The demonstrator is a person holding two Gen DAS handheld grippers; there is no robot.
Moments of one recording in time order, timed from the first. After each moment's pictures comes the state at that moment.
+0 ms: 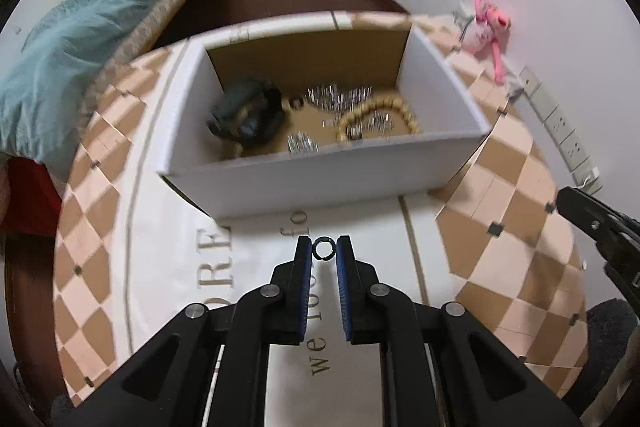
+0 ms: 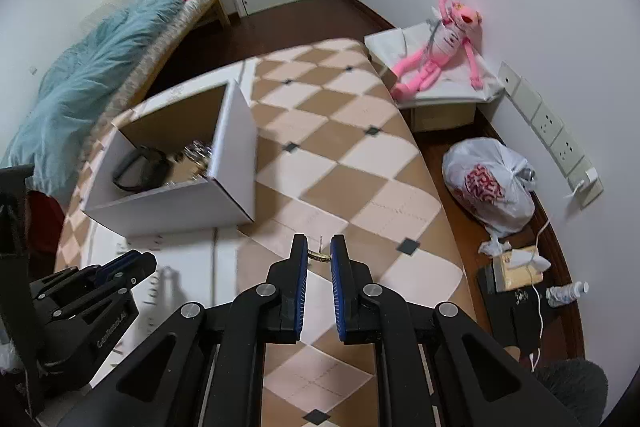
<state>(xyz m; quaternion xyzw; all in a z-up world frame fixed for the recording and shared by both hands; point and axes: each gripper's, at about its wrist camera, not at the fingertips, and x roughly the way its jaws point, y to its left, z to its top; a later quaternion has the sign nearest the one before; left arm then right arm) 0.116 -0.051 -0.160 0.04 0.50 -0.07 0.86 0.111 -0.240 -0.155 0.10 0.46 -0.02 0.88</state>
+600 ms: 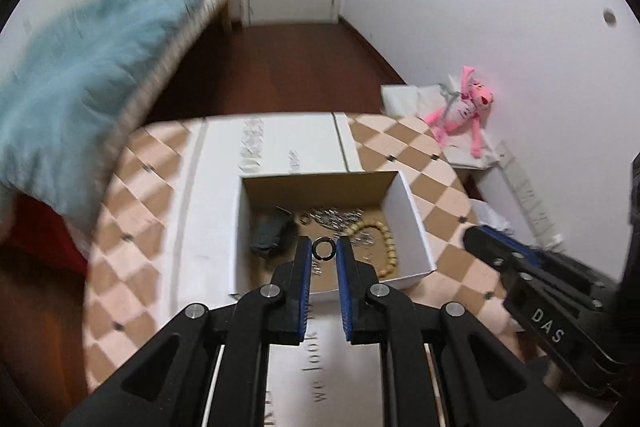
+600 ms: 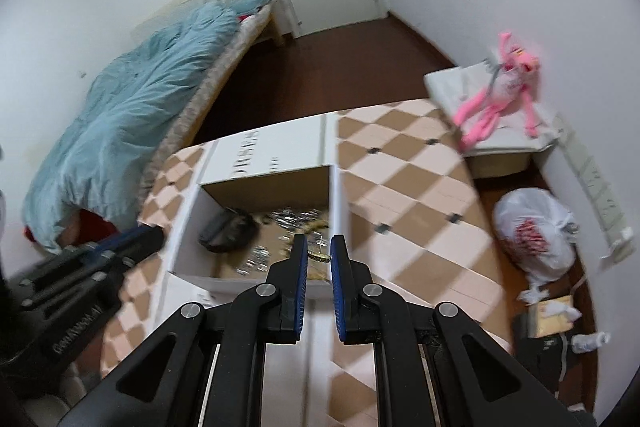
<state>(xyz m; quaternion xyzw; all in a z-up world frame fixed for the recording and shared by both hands) 0.161 -0.019 -0.069 -0.04 0.46 -0.11 0.88 0.175 -0.198 -0.097 0.13 0.44 0.09 0.88</state>
